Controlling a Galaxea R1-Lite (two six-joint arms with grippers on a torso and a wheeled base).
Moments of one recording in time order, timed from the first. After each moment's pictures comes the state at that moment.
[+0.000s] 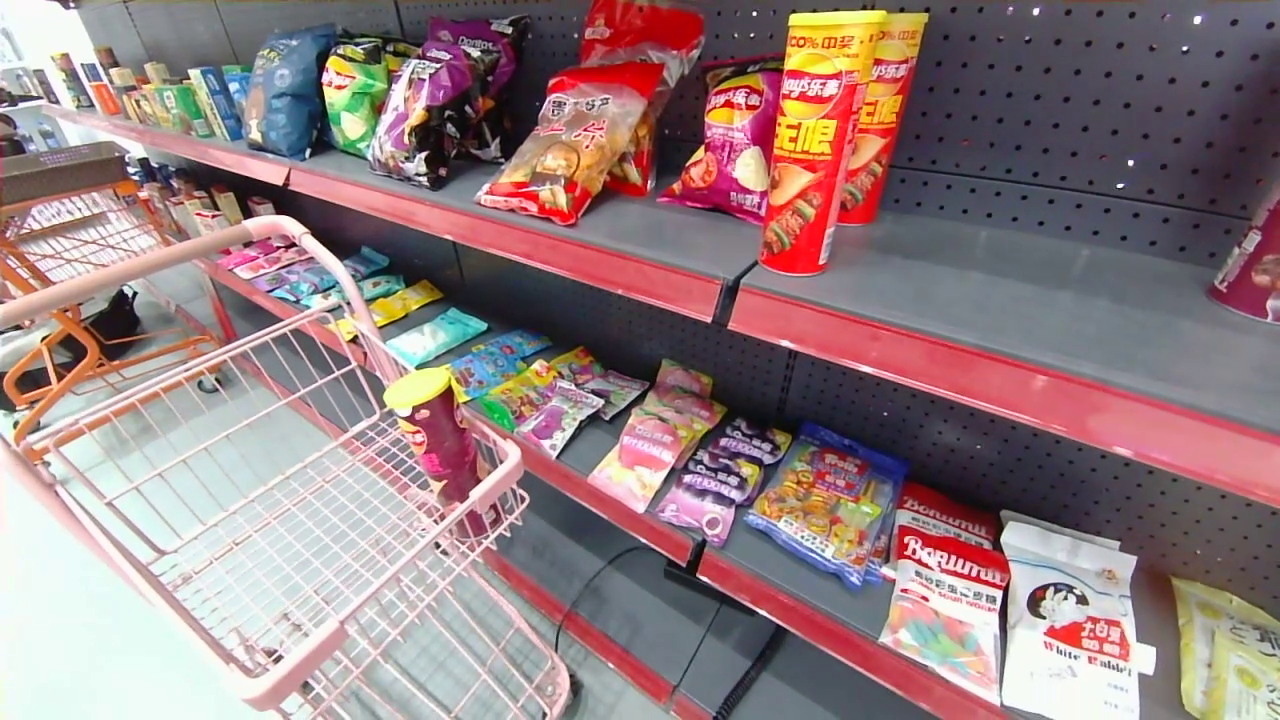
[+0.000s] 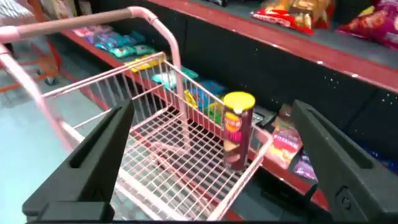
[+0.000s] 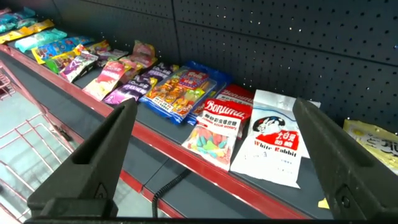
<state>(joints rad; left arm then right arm) 0.01 0.63 -0.52 -0.14 0.07 -0.13 0.00 0.00 0.00 0.00 -0.01 0.03</state>
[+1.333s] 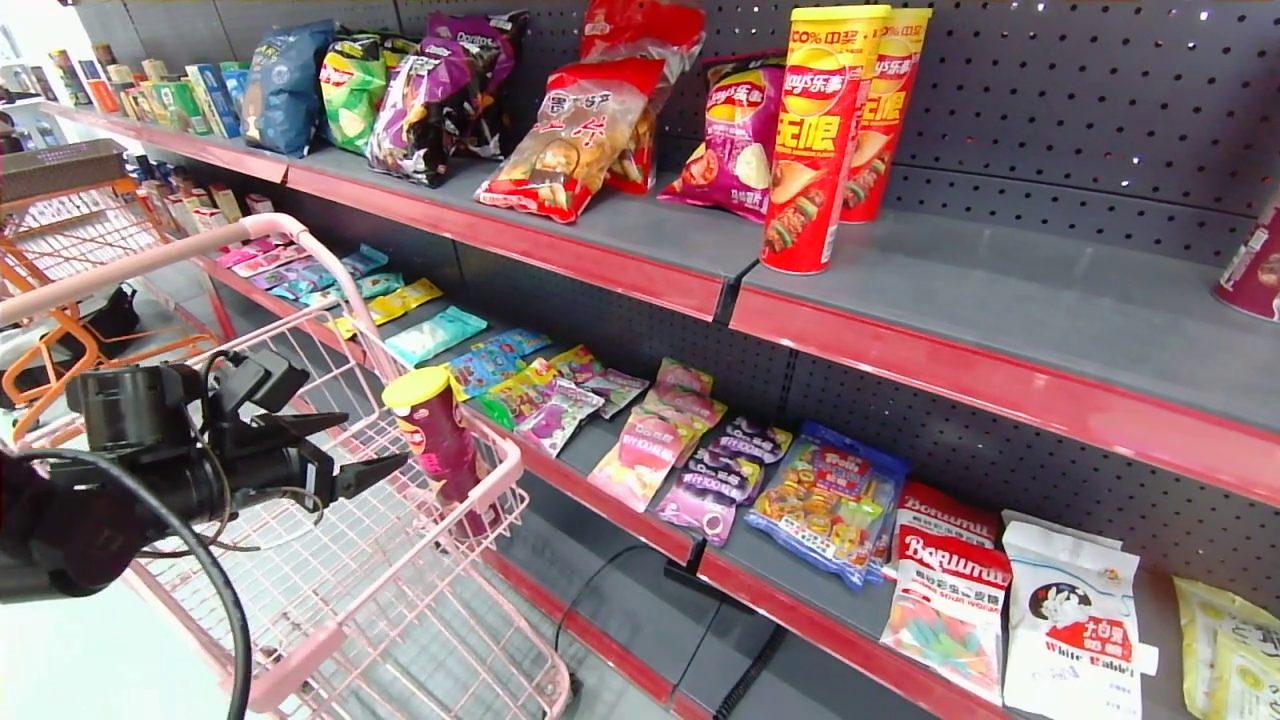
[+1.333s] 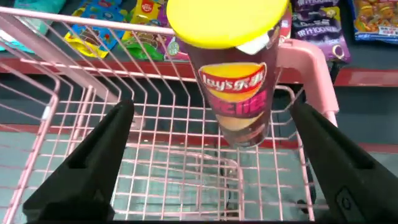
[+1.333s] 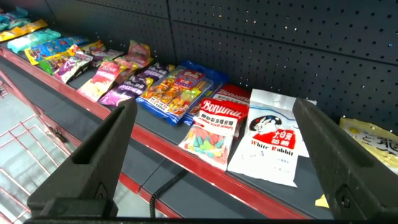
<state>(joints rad) 0.16 1.94 -0.63 -0.85 -0.62 0.36 0.00 0.00 0.00 0.00 -0.03 0.03</state>
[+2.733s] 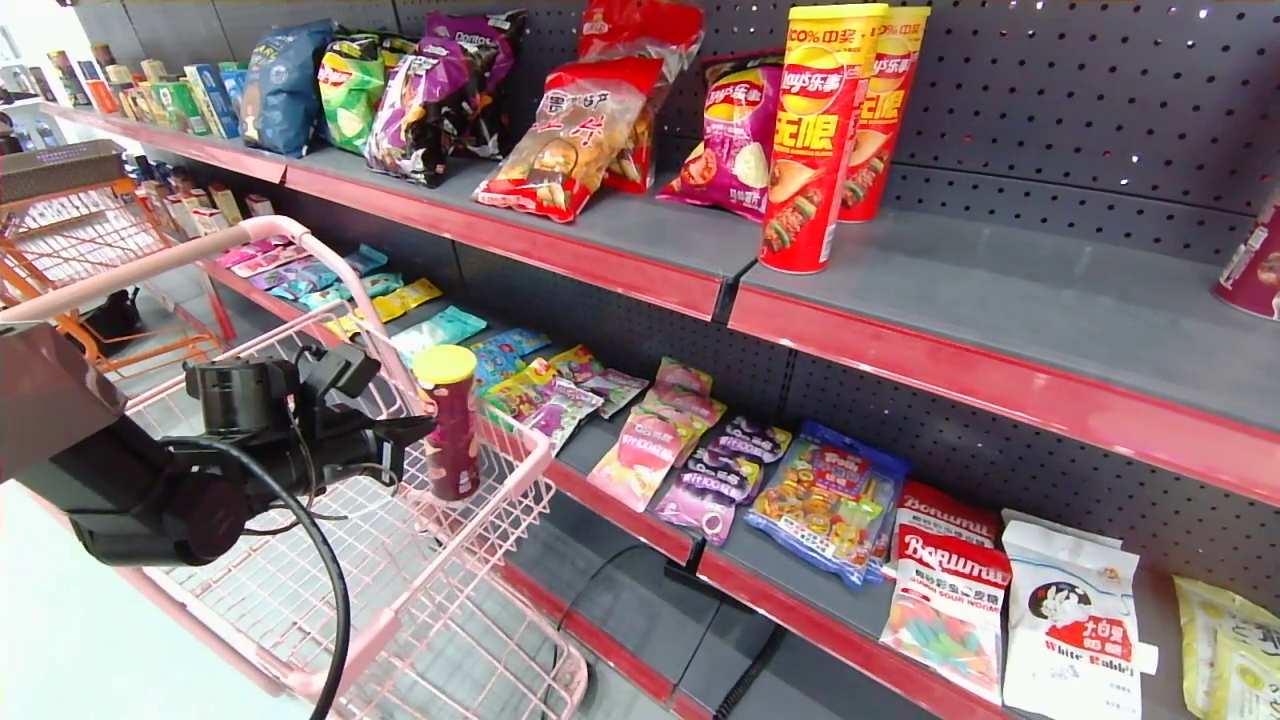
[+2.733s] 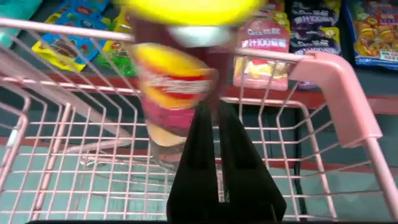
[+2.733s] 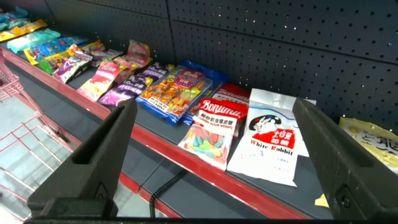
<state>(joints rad) 0.05 2.12 -0.76 -0.95 -0.54 0.23 0.00 0.00 0.00 0.00 -0.03 0.03</state>
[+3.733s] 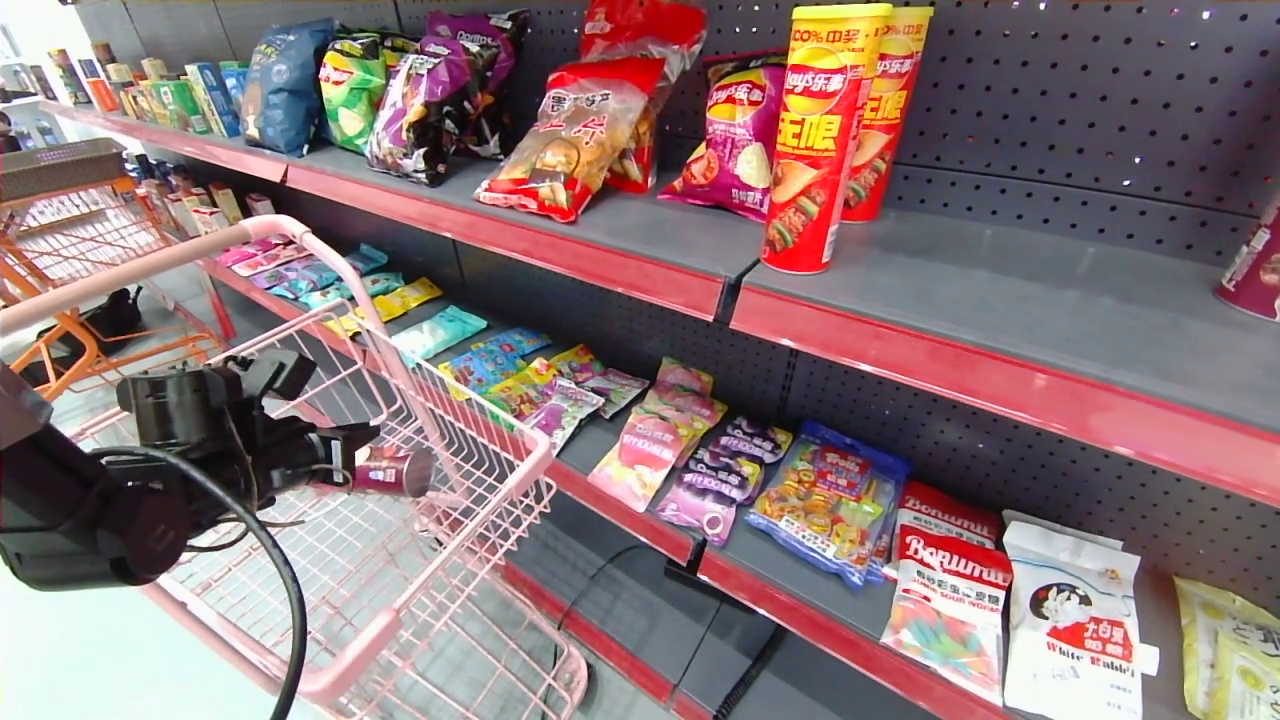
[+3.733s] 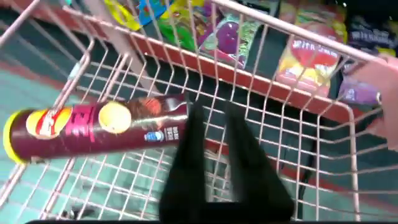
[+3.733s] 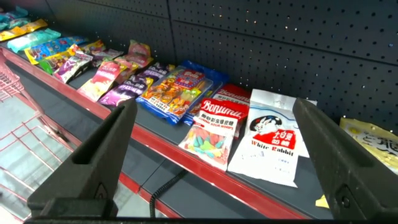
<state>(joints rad) 0.13 2.05 -0.67 -0.95 -0.39 0.09 0.00 0.00 0.00 0.00 -0.03 0.03</state>
